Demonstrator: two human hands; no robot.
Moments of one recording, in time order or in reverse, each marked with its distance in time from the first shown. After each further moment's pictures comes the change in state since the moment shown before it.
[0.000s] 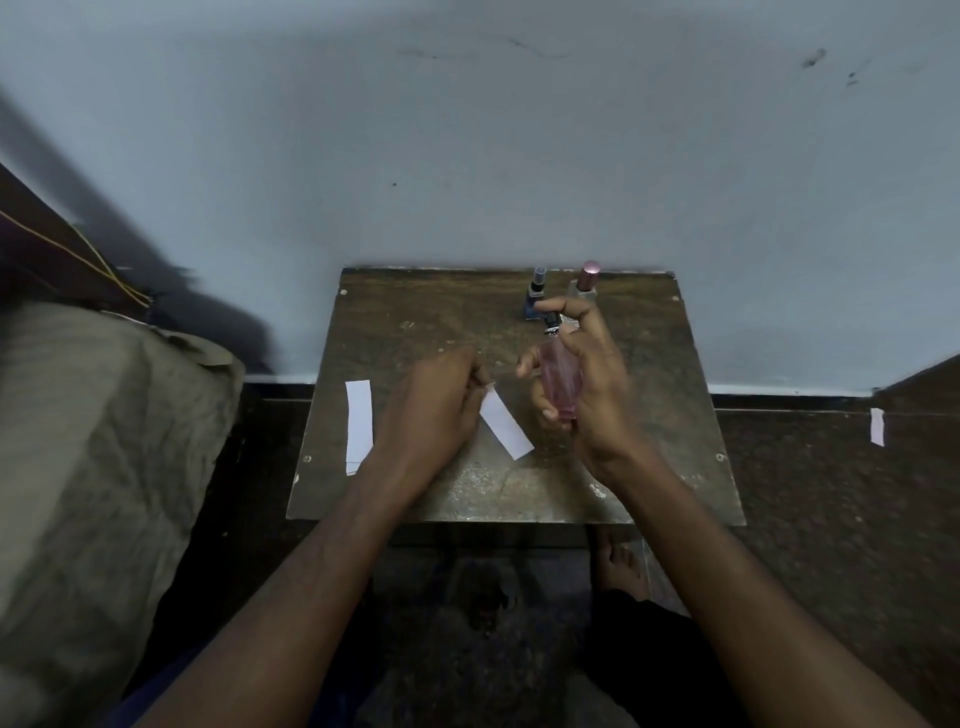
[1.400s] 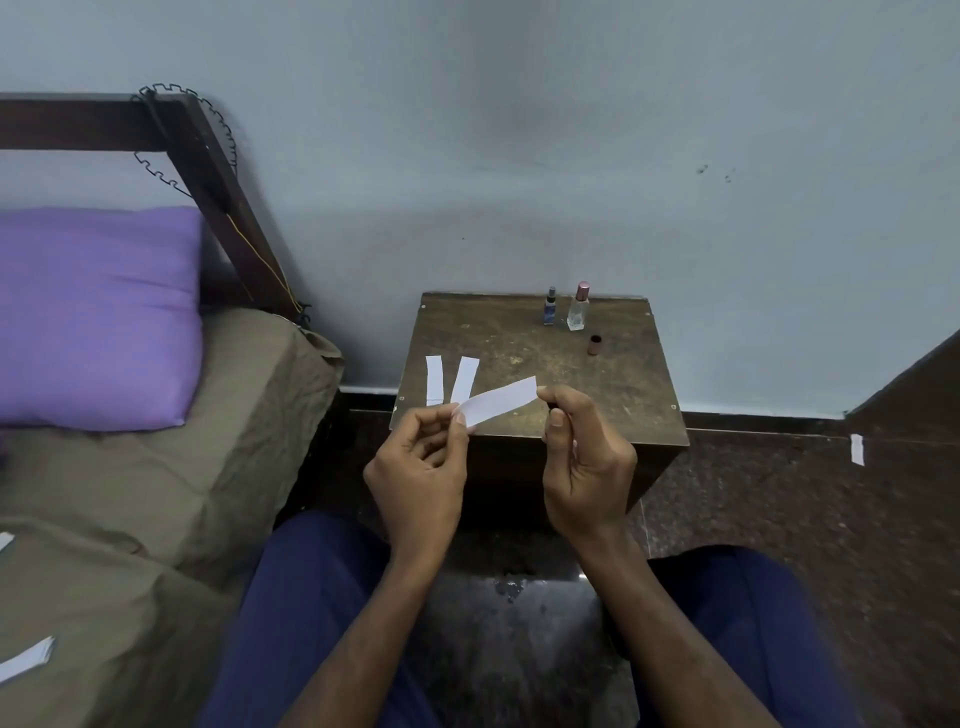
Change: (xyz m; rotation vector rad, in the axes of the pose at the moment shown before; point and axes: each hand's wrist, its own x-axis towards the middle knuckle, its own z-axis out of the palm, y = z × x) left_hand -0.250 0.119 -0.082 -0.677 0.721 -0.289; right_hand -0.228 -0.042 0.077 -0.767 0.376 -0.795
